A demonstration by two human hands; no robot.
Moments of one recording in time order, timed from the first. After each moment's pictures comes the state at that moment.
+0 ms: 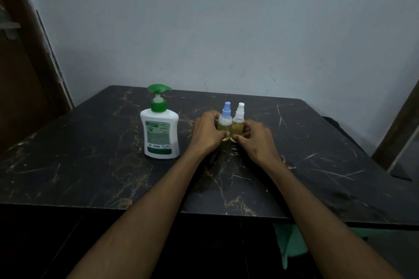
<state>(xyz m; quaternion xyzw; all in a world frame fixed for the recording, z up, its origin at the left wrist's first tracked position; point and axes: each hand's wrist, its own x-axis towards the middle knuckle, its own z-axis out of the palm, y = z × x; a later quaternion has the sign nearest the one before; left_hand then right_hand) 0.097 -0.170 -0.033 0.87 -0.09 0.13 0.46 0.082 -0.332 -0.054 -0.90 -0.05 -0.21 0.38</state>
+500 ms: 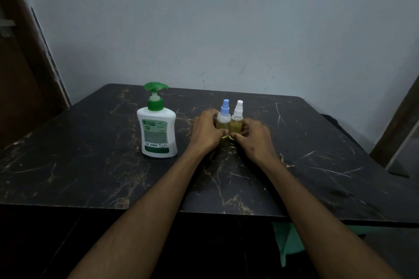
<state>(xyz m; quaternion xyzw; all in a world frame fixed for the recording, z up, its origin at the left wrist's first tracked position) 0.099 -0.175 -0.036 0.88 -0.08 0.13 0.45 0.085 -0.331 -0.057 -0.90 -0.04 -0.22 0.38</state>
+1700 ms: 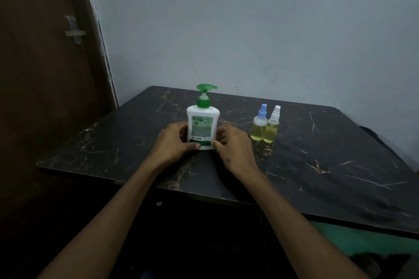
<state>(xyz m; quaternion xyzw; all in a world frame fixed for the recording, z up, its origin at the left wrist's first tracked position) 0.019 0.001 -0.036 0.89 -0.06 0.15 0.43 0.032 -0.193 -0.044 -0.90 -0.13 -0.20 0.36</state>
